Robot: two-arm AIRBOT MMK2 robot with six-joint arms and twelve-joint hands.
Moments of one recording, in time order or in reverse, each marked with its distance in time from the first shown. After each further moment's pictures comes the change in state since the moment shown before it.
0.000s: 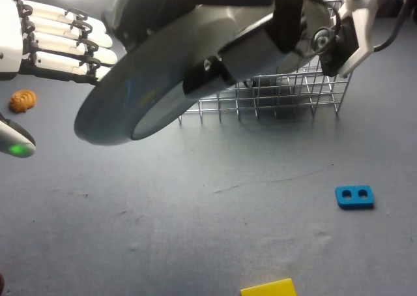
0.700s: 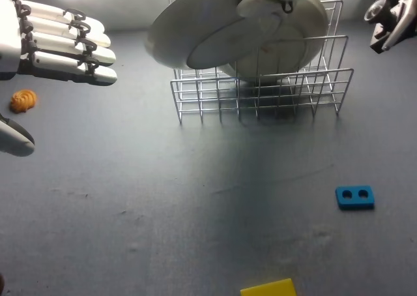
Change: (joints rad) left arm 0.000 0.003 -0.002 0.000 0.001 0.001; right arm 0.103 0.040 0.017 -0.097 -0.347 0.320
